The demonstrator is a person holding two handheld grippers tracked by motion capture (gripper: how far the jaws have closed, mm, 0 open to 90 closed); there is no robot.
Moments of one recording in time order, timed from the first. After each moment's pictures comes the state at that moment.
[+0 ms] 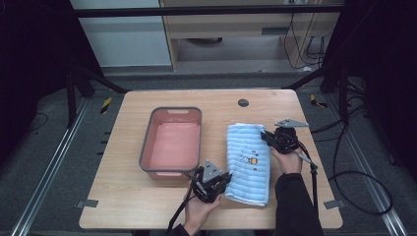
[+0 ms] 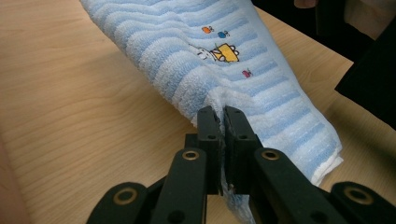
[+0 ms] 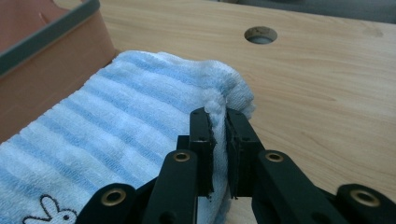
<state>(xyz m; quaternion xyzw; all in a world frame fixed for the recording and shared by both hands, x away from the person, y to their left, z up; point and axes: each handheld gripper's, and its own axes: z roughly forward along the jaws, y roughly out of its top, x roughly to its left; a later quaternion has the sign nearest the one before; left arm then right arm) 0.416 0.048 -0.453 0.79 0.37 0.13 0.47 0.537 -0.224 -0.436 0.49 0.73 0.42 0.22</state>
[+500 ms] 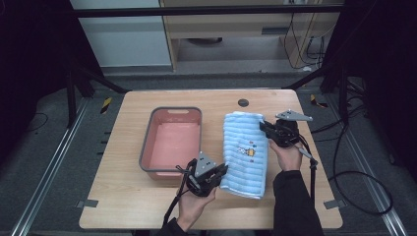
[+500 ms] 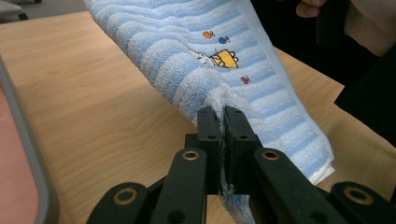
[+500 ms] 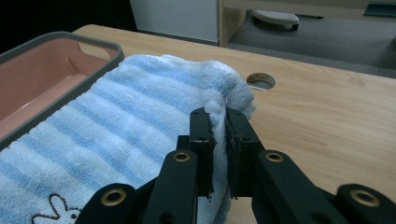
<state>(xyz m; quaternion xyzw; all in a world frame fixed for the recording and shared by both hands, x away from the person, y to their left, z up) 0.416 0.062 -0.416 0.78 0.36 0.16 0.49 0.530 -0.212 -0.394 0.47 0.71 0.46 0.25</state>
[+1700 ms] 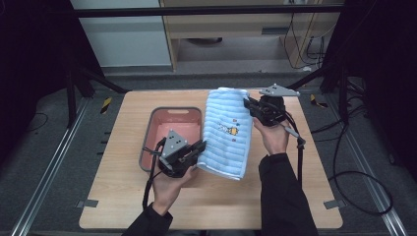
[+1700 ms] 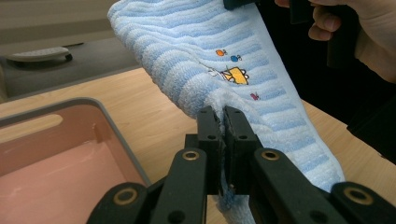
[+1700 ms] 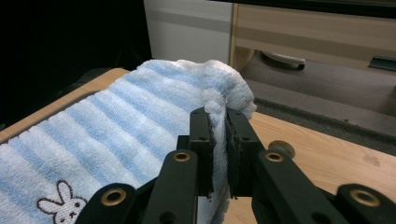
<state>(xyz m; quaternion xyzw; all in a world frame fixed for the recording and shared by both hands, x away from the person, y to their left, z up) 0.431 0.120 -0.346 0.74 0.36 0.22 0.52 0.543 -0.156 -0.316 0.43 0.71 0.49 0.28</state>
